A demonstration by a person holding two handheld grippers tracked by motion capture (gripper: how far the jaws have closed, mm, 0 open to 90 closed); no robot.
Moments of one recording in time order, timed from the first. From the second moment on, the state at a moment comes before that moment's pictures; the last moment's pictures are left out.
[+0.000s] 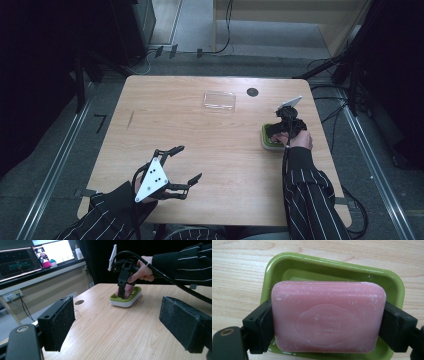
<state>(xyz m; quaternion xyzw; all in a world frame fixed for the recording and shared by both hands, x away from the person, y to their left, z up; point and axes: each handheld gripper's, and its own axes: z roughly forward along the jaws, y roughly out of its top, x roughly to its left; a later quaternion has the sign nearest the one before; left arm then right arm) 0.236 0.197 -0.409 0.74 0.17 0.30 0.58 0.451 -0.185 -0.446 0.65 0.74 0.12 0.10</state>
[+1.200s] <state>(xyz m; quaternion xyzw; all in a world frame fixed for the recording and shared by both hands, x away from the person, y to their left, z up) 0.236 0.197 -0.408 0.74 0.17 0.30 0.58 0.458 -0.190 -0.461 0.67 0.73 0.12 0.08</state>
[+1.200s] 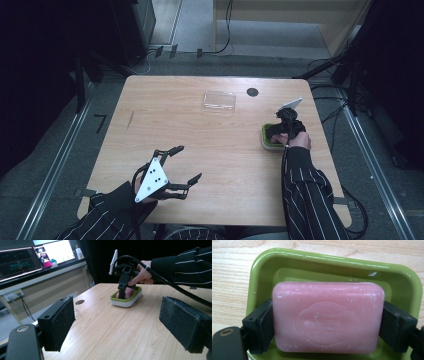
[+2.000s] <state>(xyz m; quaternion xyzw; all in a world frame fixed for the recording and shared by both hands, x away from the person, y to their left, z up) 0.236 0.197 -0.409 0.74 0.17 0.30 0.58 0.454 -0.186 -0.451 0.65 0.74 0.11 0.10</state>
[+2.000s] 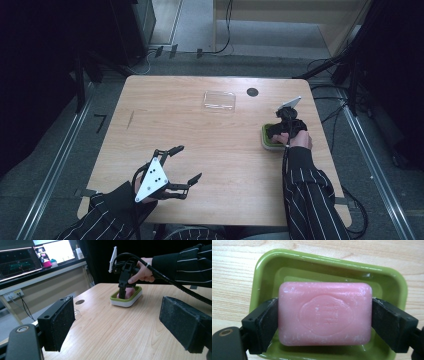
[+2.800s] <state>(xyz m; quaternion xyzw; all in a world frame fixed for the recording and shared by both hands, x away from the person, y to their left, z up) 0.235 0.199 -0.409 0.74 0.17 0.30 0.57 0.429 -0.185 -0.412 0.64 0.74 0.14 0.12</state>
